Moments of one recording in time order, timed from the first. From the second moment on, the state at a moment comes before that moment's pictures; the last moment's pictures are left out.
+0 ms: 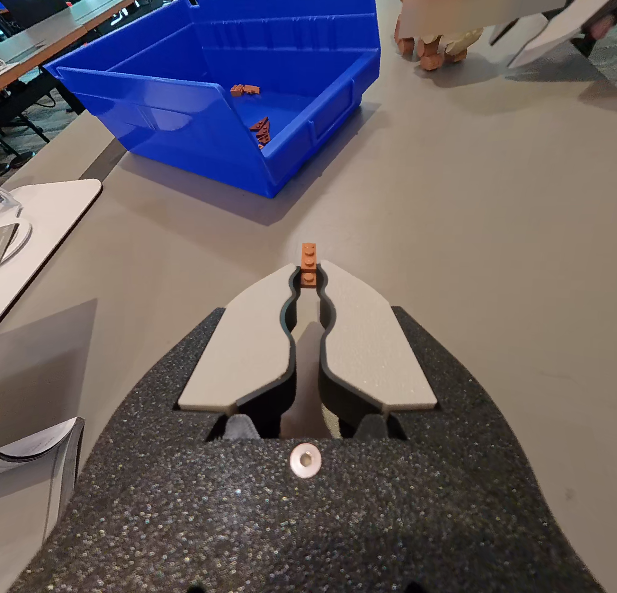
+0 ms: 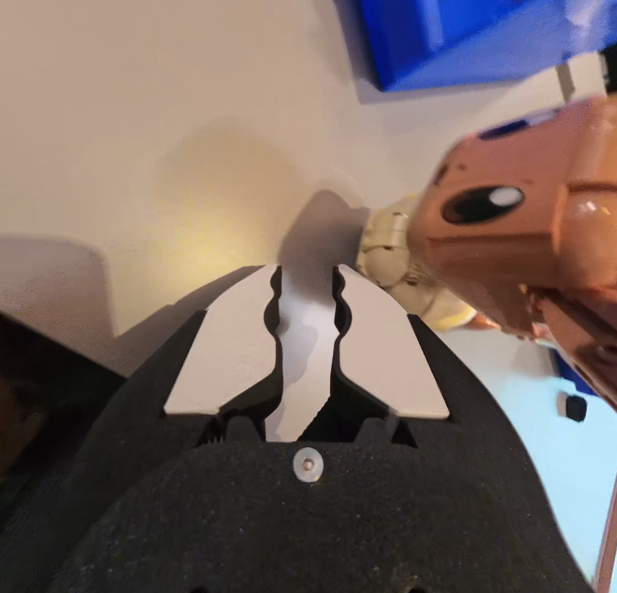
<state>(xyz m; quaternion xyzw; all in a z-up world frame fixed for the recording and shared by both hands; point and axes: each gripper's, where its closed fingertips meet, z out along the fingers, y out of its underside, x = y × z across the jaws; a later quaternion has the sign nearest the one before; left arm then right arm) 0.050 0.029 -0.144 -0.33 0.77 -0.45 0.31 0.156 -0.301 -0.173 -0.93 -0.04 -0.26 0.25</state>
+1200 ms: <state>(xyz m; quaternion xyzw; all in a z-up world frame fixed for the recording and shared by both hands) 0.050 0.029 -0.144 -0.33 0.77 -0.45 0.31 0.225 -0.258 -0.169 -0.92 0.00 -0.26 0.30</state>
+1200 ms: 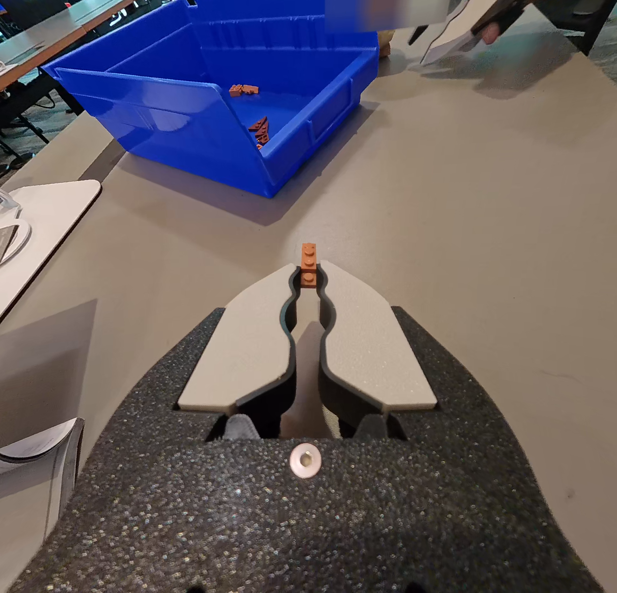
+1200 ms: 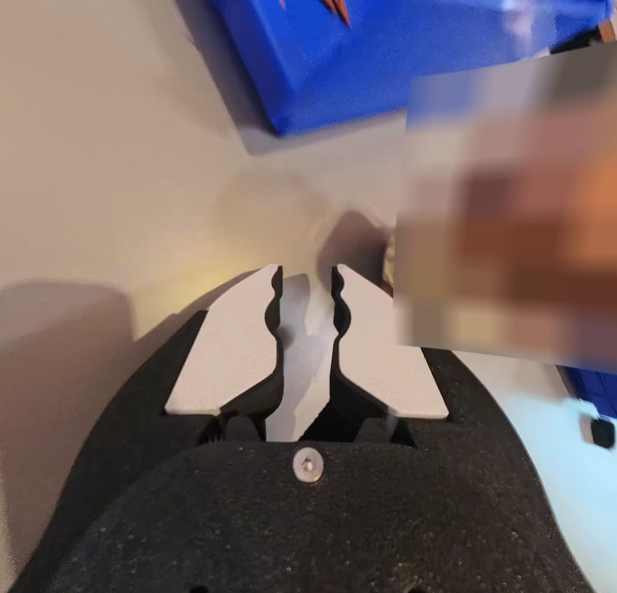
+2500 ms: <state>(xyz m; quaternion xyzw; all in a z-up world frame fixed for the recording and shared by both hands) 0.041 0.044 -0.144 -0.33 0.77 -0.47 0.28 0.101 -0.133 -0.146 -0.93 -0.27 -0.15 0.20</state>
